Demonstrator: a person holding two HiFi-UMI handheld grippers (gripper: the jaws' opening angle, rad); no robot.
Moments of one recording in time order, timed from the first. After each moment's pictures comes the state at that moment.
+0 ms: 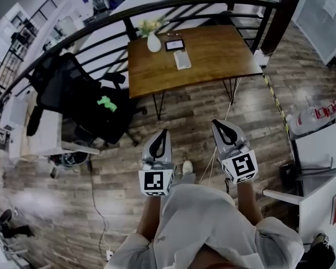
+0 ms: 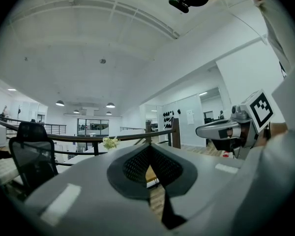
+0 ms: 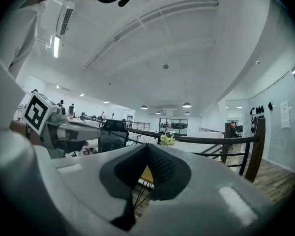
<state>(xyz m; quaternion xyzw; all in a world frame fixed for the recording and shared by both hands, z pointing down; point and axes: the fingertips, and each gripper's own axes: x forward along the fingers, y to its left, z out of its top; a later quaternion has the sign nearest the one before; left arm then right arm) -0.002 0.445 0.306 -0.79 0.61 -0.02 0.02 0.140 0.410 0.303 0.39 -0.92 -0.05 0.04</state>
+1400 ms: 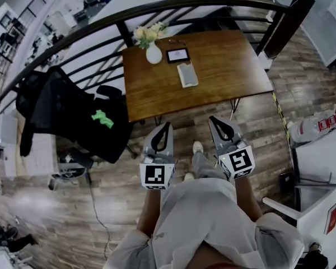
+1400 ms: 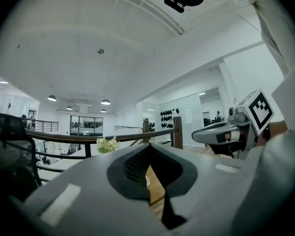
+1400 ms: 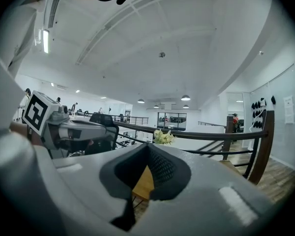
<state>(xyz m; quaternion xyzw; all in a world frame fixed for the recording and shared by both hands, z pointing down) -0.065 0.228 0.316 -0.82 0.58 -0.02 0.02 0.062 0.204 0.322 0.40 -0.91 -0.02 0.07</state>
